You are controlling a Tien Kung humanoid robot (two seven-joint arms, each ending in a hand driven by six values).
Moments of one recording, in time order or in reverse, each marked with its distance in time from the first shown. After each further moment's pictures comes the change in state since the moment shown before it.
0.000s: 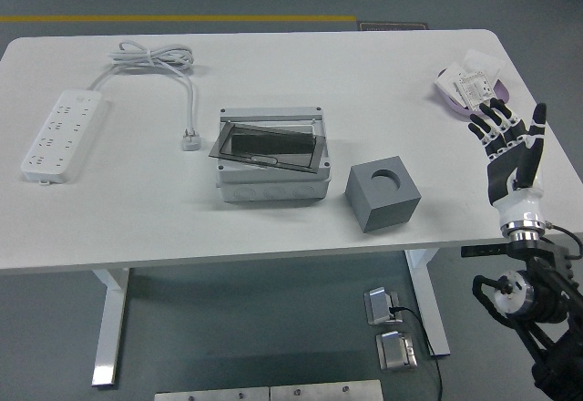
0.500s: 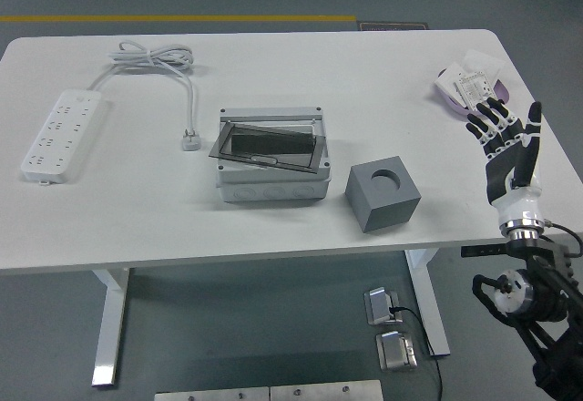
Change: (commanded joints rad) left arm -0.018 0.024 -0.013 0.001 0.029 -0.004 0.004; right arm 0.005 -0.007 -0.014 0.003 -0.014 -0.010 -0.012
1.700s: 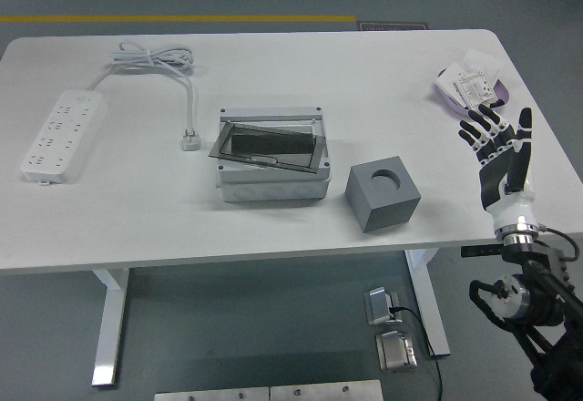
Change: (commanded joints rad) left arm 0.021 -0.024 0.015 0.001 -0.033 0.004 -0.005; right arm -0.009 0.007 -0.012 0.000 -0.006 0.005 -0.011
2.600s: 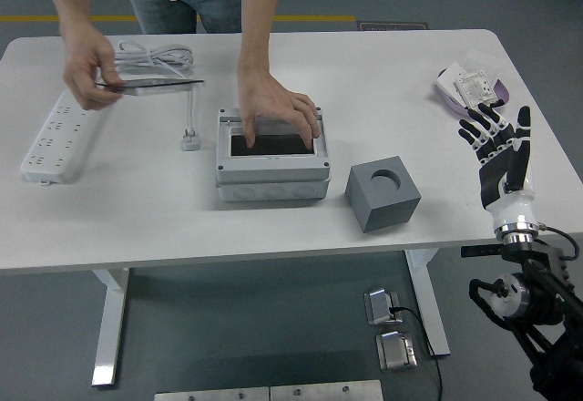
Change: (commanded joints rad) left arm 0.001 -0.003 0.003 0.000 -0.003 0.001 -0.001; right arm 0.000 0.004 0.008 0.000 -0.010 -0.001 -0.007
